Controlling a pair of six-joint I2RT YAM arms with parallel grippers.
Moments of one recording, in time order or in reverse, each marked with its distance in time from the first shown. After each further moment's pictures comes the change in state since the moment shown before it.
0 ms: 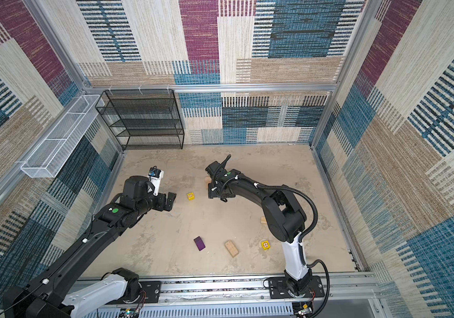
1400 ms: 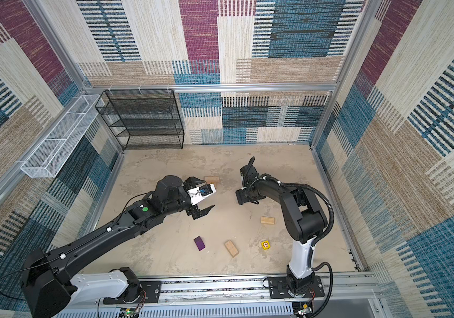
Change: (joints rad) left arm -0.385 0.182 0.105 0.284 0.174 0.650; right arm -0.290 -0.146 -0.359 0.122 -0.083 -0.473
